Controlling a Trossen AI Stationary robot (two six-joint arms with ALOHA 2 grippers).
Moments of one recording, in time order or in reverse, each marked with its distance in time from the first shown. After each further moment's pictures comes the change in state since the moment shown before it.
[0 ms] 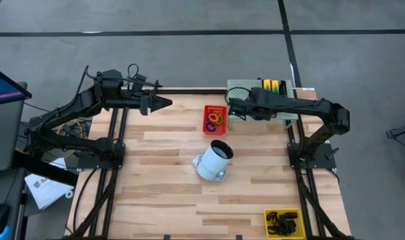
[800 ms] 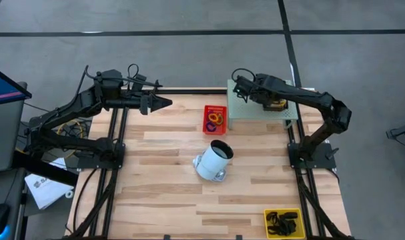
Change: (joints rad) left arm 0.000 0.000 0.000 0.000 -0.002 -0.018; right arm -0.235 0.000 0.000 0.102 -0.031 -0.251
